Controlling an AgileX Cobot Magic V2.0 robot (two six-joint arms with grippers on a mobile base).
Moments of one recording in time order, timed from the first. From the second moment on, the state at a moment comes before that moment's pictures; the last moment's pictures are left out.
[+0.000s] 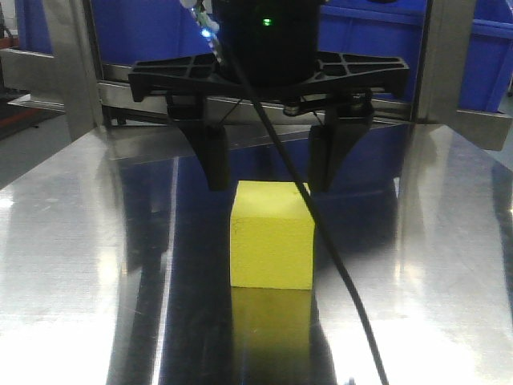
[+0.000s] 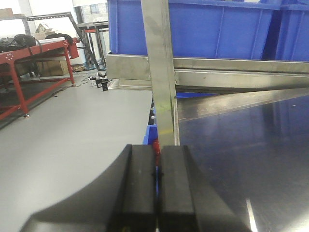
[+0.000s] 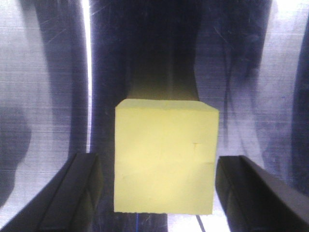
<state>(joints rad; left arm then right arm) -0.01 0.00 0.01 0.14 0.06 -0.09 0.90 1.78 -1.47 -0.20 1.11 1.01</state>
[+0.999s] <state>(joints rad) -0.01 0.00 0.01 0.14 0.06 -0.09 0.90 1.78 -1.44 -0.21 1.07 1.00</state>
